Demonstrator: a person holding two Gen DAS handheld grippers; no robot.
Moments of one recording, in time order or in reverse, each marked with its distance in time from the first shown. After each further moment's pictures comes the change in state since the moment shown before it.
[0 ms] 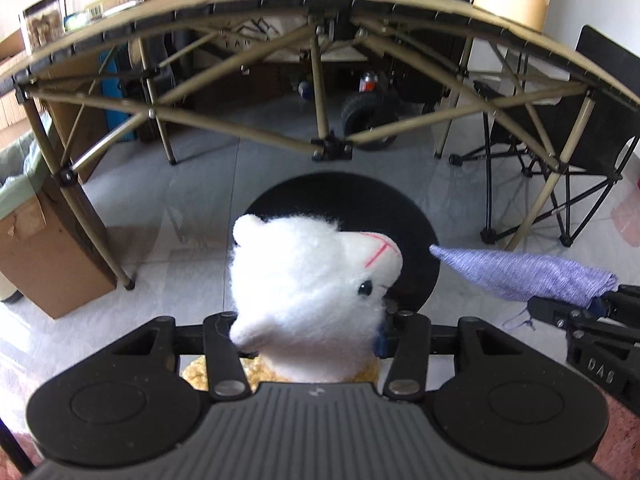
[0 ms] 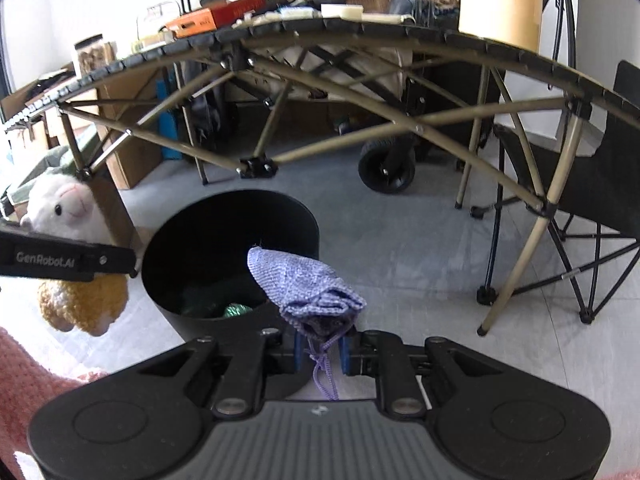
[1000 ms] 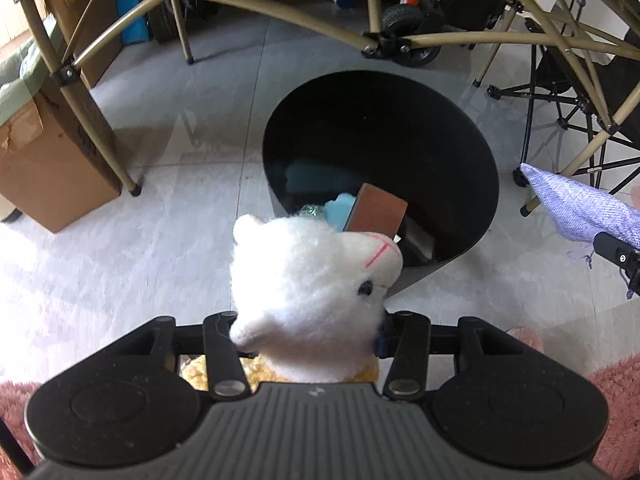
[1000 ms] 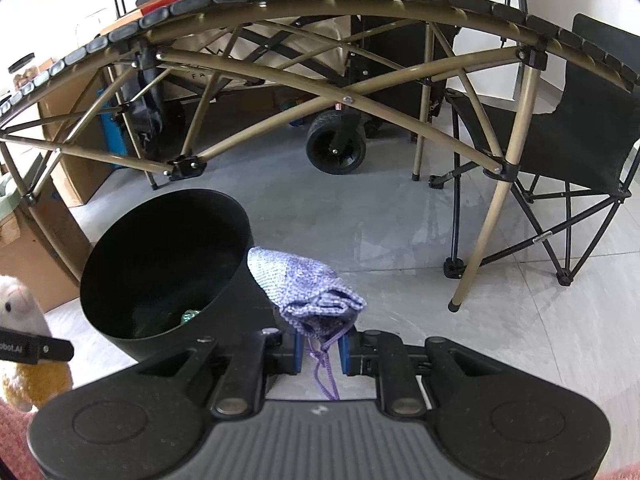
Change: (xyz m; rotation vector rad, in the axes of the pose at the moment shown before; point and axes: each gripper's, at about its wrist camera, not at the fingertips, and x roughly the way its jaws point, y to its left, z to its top) left arm 0.046 0.029 -0.009 -0.103 0.284 0.031; right arm 0.029 -0.037 0.005 0.129 0.042 -0.092
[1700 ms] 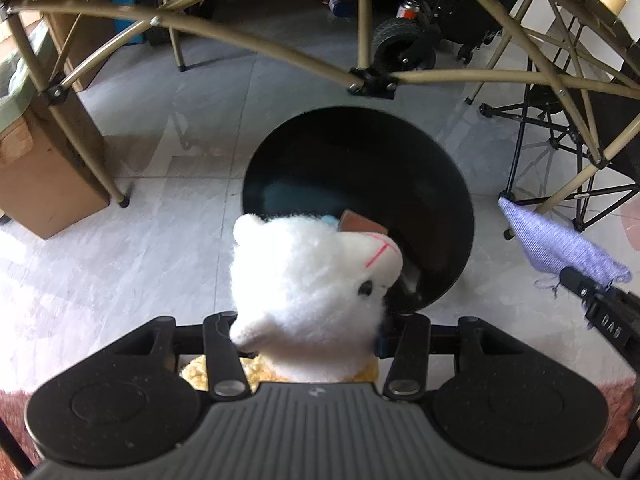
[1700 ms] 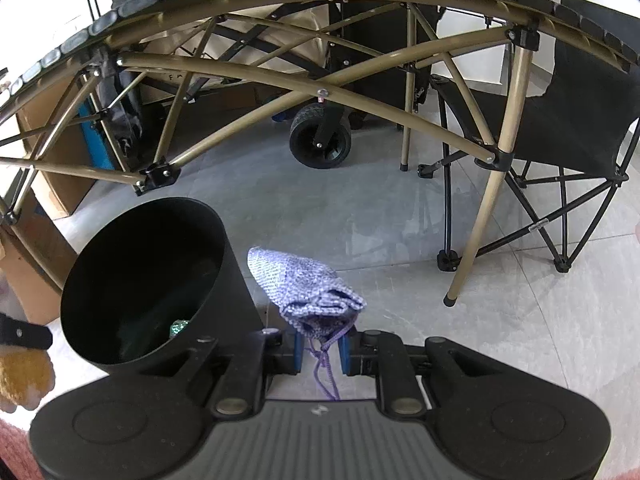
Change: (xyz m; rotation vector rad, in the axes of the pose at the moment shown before) left arm -0.013 -0.014 0.038 -0.029 -0.014 -0.041; right arm 0.020 -0.011 0.012 0.062 0.025 -0.019
